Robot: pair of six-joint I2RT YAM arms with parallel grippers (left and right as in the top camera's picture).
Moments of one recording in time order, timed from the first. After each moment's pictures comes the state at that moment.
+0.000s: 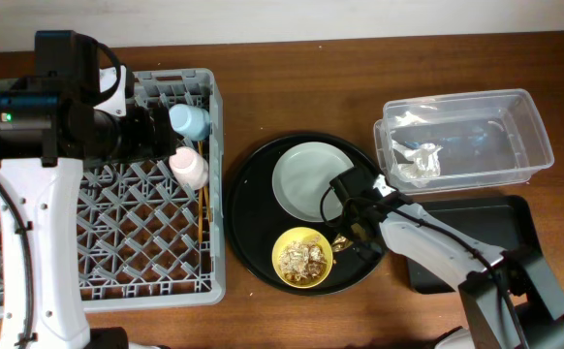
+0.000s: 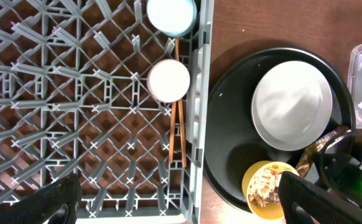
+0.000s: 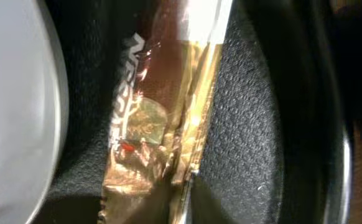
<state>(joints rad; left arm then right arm) -0.01 1.62 2.02 -1.57 0.11 -0.16 0.48 1.62 0.81 -0.58 0.14 0.99</state>
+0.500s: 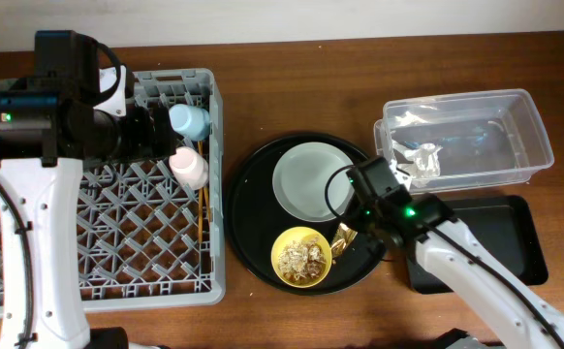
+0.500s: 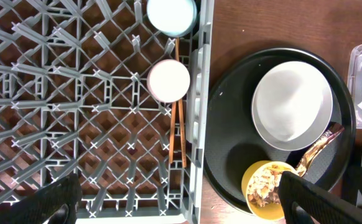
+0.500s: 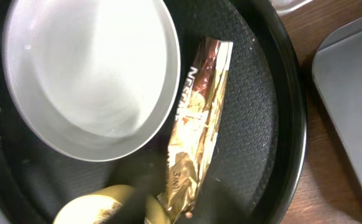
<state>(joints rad) -0.01 1.62 2.02 -1.57 0.11 -0.16 0.48 1.32 0.91 -0.77 0.09 0.92</state>
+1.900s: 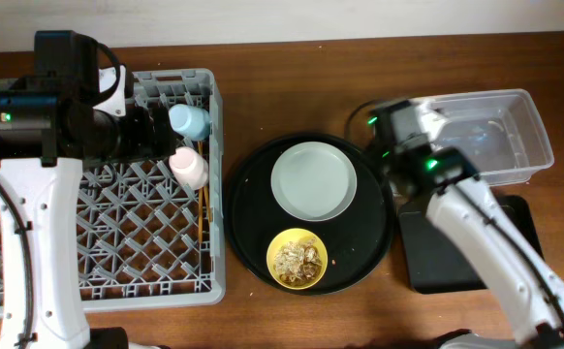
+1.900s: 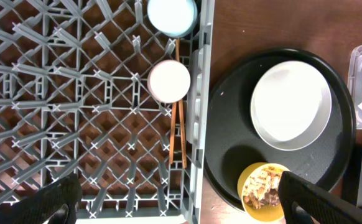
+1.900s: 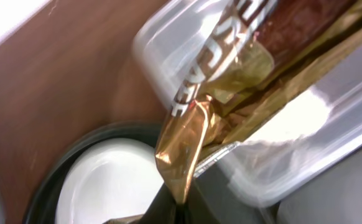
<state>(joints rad) -0.01 1.62 2.02 -1.57 0.11 -0.15 0.28 1.48 1.21 -0.71 0.30 0.85</state>
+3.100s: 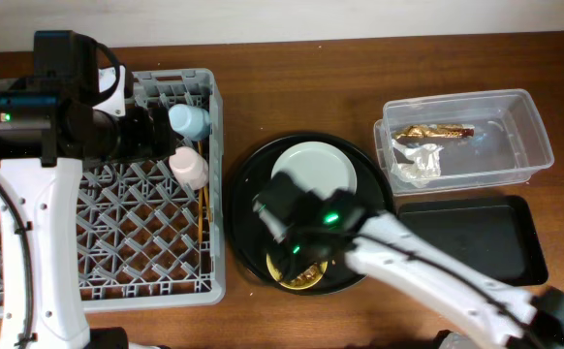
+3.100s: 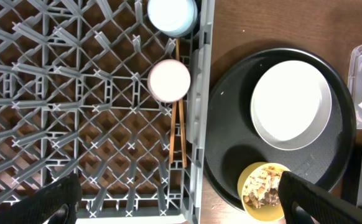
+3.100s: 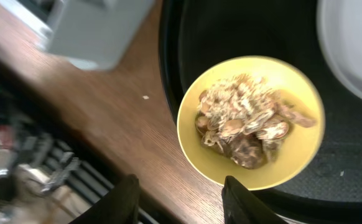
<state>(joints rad) -0.01 1.62 2.02 -1.57 0.11 -0.15 0.91 1.58 1.32 -1.08 -0.15 0.28</state>
